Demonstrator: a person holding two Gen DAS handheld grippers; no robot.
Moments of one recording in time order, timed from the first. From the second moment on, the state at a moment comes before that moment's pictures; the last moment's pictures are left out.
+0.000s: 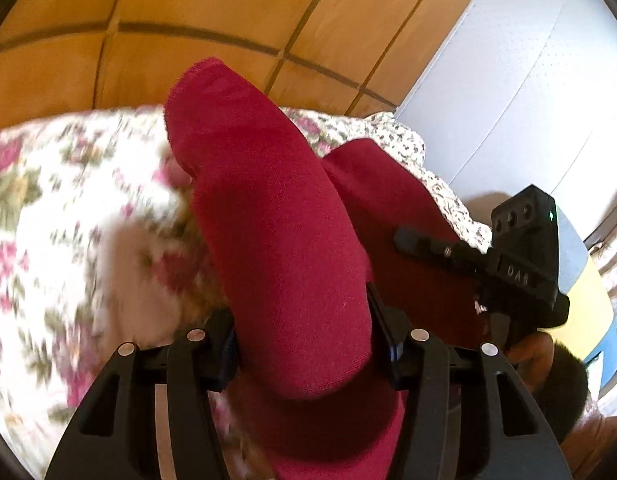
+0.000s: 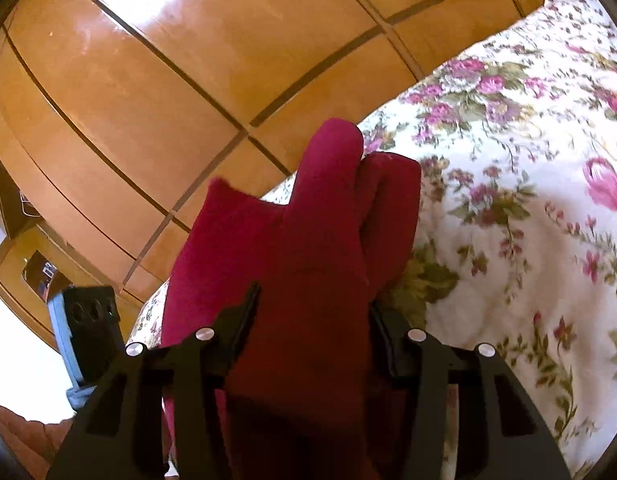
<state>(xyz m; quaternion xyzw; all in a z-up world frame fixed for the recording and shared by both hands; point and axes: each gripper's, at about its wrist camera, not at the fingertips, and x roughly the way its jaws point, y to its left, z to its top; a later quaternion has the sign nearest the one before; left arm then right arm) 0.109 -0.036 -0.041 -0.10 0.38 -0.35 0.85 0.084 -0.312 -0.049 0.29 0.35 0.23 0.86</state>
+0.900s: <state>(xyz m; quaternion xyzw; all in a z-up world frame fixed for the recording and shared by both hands) 0.295 -0.147 -0.107 -0.14 0.41 -0.35 0.83 0.185 -0.468 -0.115 0.41 0.35 0.04 0.84</state>
